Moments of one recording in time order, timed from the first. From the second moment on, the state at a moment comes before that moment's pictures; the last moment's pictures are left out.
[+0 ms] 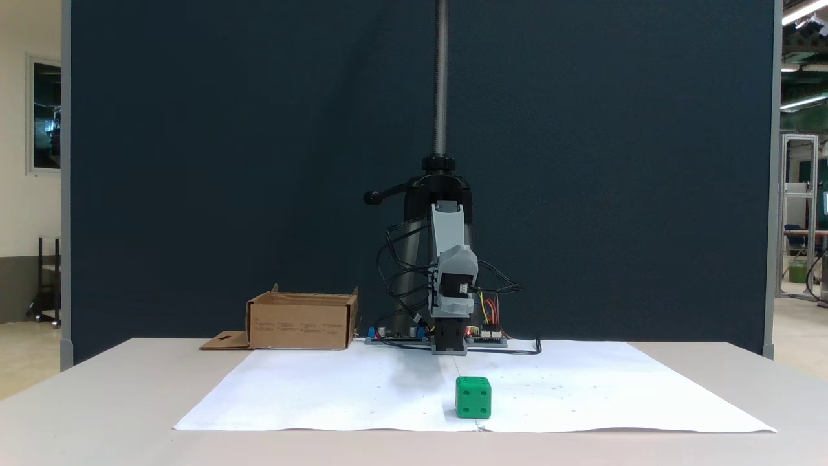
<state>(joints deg) -1.0 129.0 175.2 -72.9 -3.7</state>
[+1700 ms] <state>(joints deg) 4.0 129.0 160.0 -37.0 -3.7</state>
